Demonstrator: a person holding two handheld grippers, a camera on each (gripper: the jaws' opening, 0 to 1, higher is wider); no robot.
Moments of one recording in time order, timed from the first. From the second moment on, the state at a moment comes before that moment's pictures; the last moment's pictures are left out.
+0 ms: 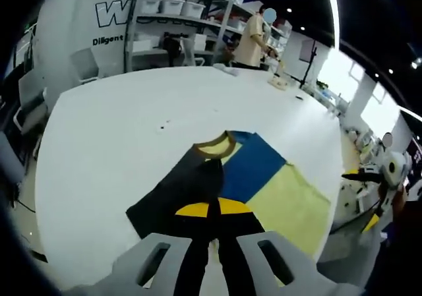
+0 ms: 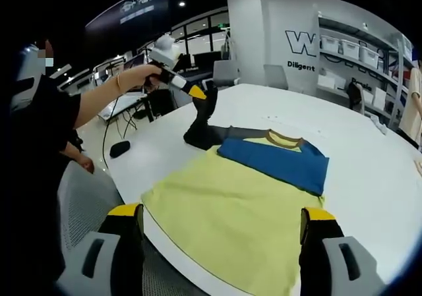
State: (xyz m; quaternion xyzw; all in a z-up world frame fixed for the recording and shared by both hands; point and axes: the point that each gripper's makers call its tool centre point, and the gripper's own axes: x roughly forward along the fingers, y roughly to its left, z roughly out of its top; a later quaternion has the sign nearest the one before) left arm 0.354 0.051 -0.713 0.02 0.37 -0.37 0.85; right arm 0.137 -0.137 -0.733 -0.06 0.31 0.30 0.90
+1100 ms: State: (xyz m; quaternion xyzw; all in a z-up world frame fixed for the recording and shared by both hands) left arm 0.363 -0.114 -0.692 -0.03 0.37 -0.43 0.82; right arm 0.139 -0.140 -0.739 -0.07 0.32 0.30 0.89
